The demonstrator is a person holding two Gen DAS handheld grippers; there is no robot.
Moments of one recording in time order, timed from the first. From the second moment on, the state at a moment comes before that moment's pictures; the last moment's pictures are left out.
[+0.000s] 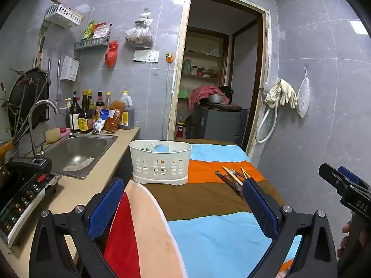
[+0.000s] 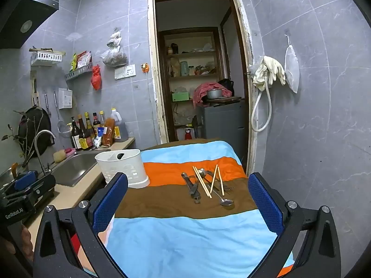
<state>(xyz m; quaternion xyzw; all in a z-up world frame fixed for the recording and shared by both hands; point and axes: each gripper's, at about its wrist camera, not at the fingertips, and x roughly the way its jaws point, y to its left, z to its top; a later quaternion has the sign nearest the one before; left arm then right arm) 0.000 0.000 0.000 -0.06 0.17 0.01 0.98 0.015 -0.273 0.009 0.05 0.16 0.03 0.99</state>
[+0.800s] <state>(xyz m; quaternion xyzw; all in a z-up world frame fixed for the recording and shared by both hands) 0.004 0.009 -0.003 -0.06 0.18 0.01 0.98 0.018 -0.264 0.011 0.03 0.17 0.04 0.98</state>
